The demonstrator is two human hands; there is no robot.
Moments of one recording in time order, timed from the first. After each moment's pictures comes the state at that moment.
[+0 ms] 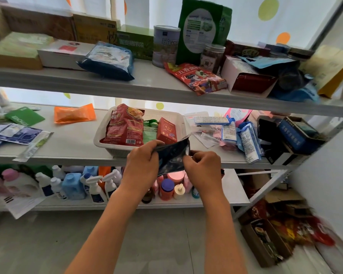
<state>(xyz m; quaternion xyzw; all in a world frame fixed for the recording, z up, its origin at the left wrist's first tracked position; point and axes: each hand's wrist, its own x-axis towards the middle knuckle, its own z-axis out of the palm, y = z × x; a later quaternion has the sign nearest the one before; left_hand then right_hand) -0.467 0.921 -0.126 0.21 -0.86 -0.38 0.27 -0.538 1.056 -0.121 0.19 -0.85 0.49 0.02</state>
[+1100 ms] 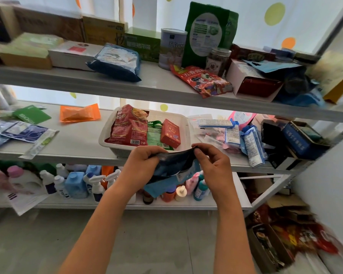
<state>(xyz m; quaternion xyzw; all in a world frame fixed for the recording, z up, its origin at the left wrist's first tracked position) -0.450 0.906 -0.115 0.15 -0.80 -0.54 0.20 -0.547 1.072 -0.118 0.21 -0.72 0.65 -0.07</state>
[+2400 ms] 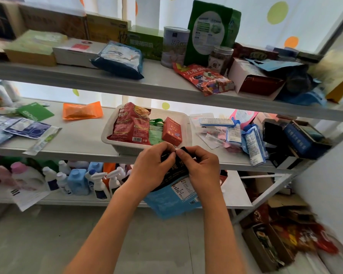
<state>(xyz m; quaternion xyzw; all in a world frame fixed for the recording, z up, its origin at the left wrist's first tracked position) -0.457 0.917 -0.133 0.11 -0.87 -0.41 0.25 -0.520 1.050 -0.119 0.22 -0.74 0.63 -0.04</state>
